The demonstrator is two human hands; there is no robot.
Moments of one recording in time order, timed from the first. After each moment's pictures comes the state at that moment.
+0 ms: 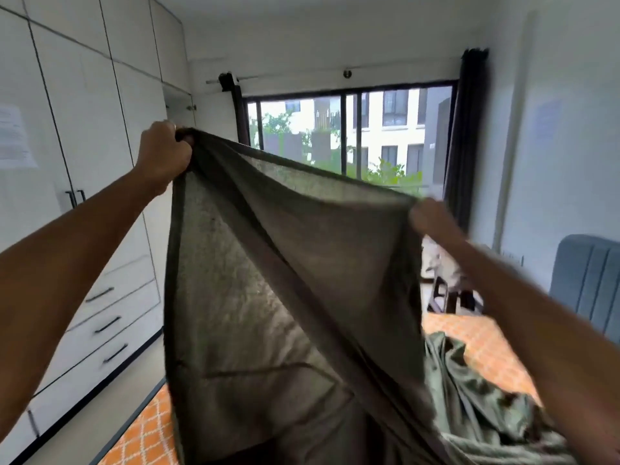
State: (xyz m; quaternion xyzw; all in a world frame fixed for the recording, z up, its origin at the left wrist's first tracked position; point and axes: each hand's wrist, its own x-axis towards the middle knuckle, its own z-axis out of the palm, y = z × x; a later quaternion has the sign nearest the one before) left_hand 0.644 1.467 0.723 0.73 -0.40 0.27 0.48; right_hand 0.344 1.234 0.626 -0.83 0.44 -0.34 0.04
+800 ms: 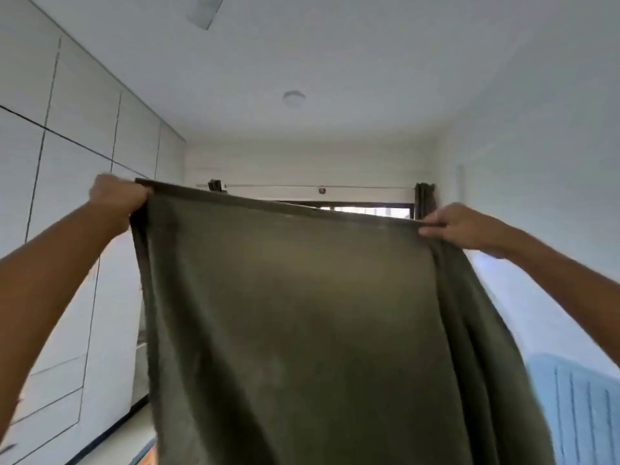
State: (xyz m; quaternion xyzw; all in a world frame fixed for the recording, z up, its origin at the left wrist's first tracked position) left_hand 0.661 1.468 0.826 0.63 -0.27 0.13 0.71; right_hand 0.218 1.235 0.816 -0.88 0.30 -0.38 -0.04
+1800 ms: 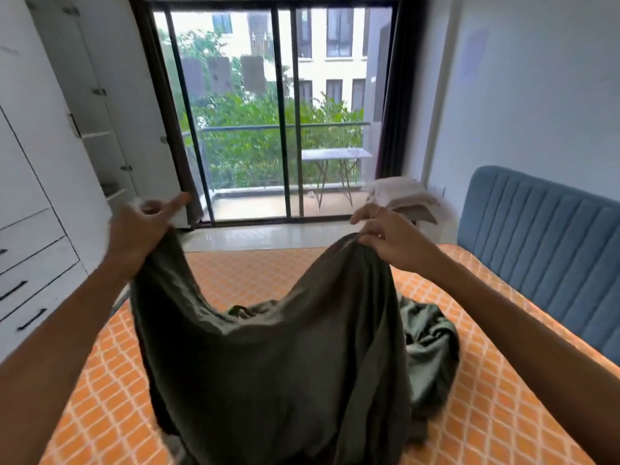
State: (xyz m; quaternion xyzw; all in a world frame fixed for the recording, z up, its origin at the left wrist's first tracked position) left_hand 0.562 1.399 0.529 0.76 -0.40 0.04 0.51; right_hand 0.228 1.247 0.506 -0.88 0.30 -0.31 0.18
